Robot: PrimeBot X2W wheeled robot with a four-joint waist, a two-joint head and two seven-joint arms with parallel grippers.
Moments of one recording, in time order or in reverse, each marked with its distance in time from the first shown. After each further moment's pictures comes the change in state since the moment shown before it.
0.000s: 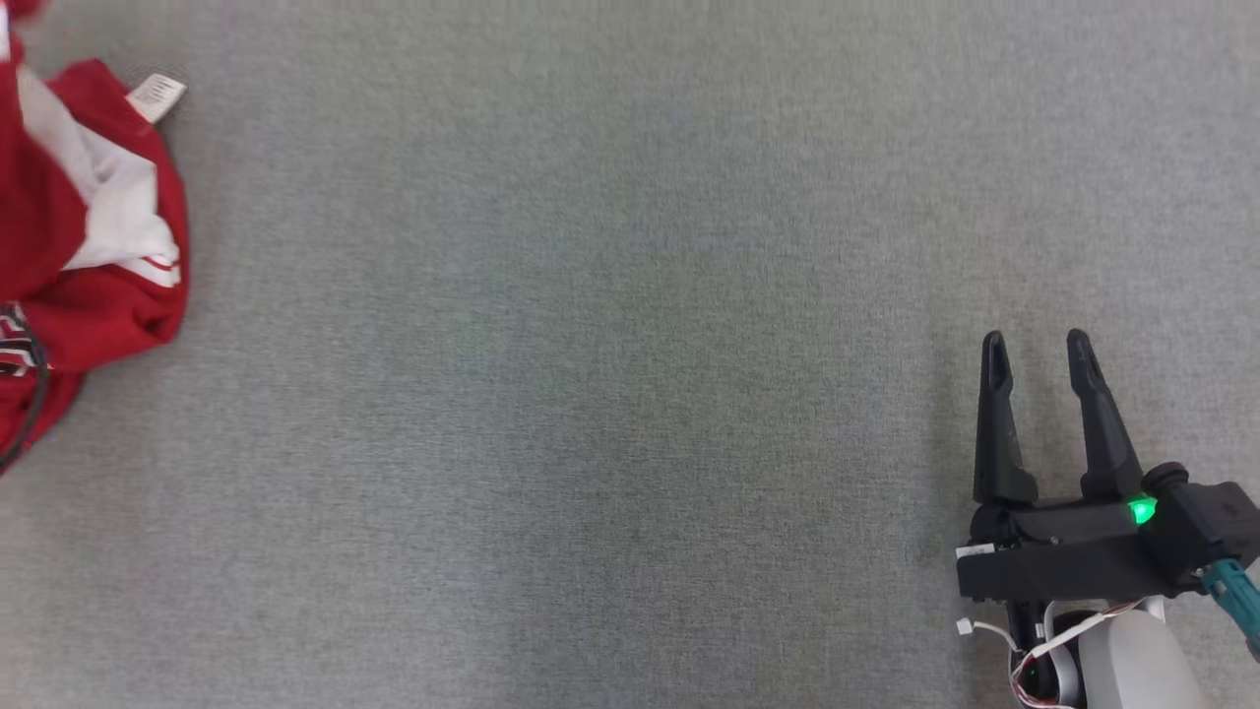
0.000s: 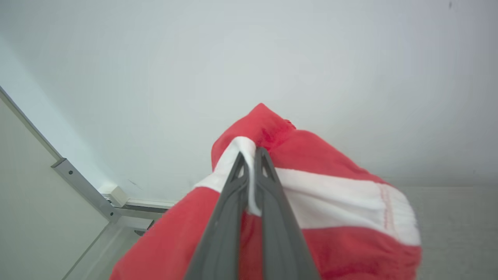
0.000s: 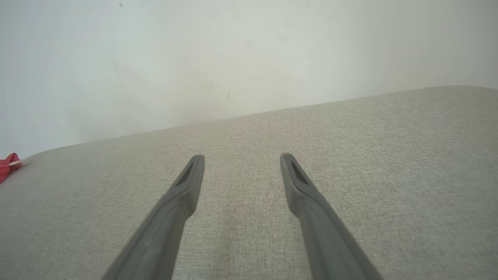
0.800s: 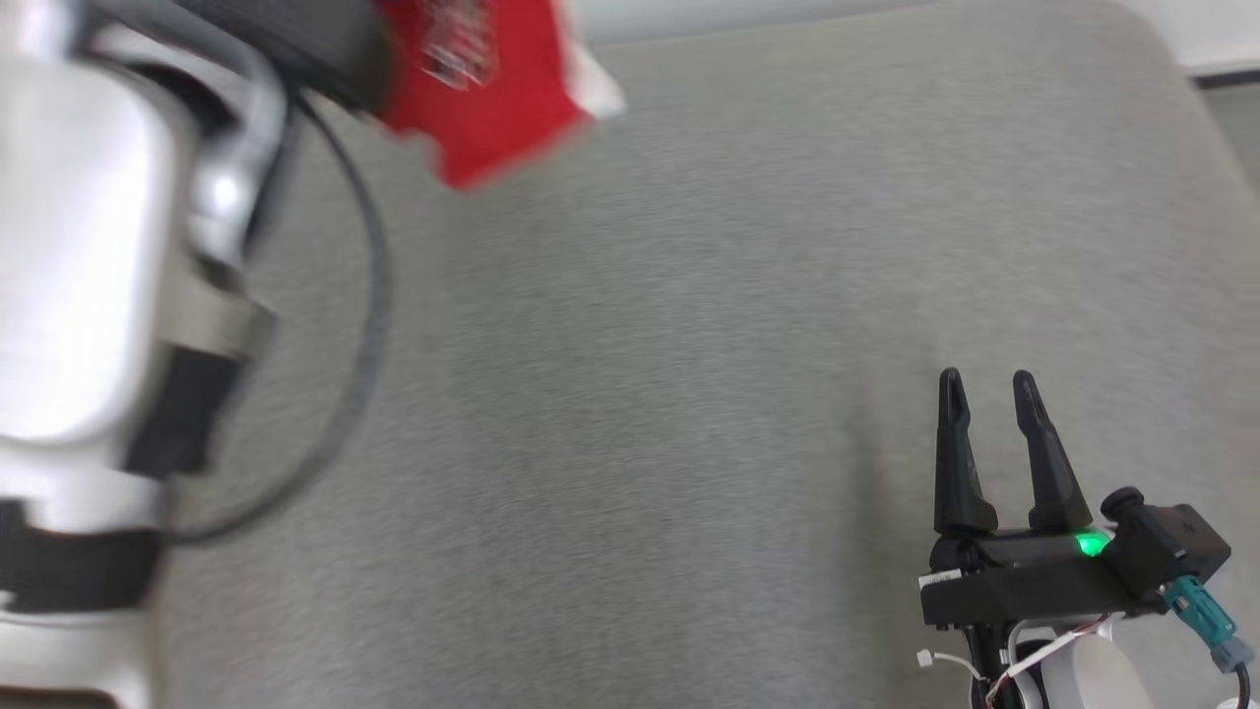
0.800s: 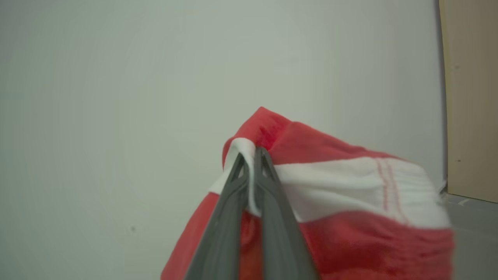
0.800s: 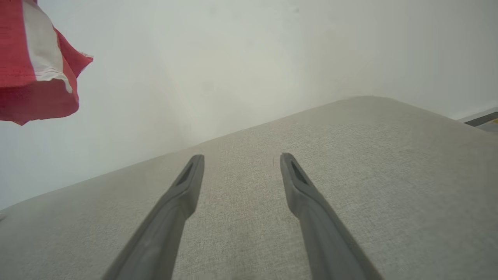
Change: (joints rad) left arm -0.135 -0.216 -0.289 -0.470 0.055 -0.031 0.083; right arm 0.020 0.031 0.051 0.059 0.114 0.000 0.000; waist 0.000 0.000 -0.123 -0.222
